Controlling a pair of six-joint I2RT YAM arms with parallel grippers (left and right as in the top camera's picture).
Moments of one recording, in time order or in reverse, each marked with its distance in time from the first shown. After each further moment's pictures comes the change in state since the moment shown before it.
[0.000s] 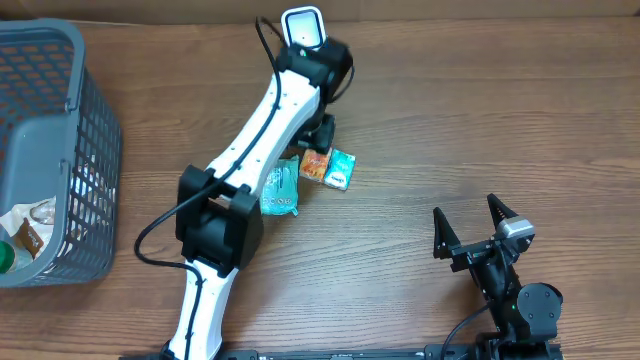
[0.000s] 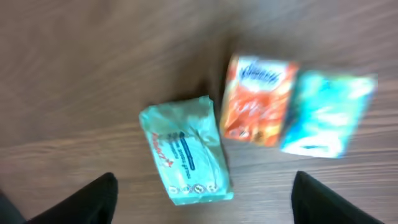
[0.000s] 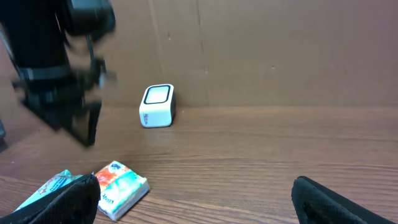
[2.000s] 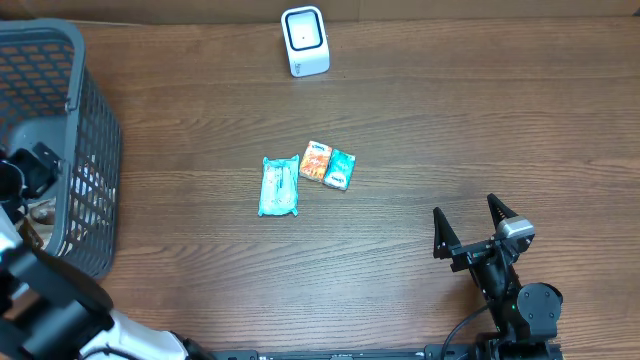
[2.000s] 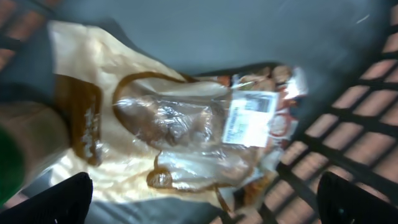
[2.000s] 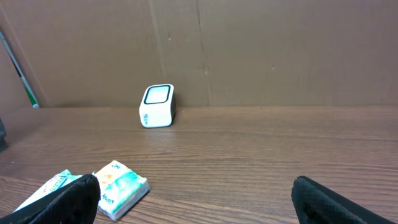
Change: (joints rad) left arm 1.237 -0.433 -0.628 0.420 0.245 0.145; right arm 0.000 0.000 0.000 0.000 0.000 0.000
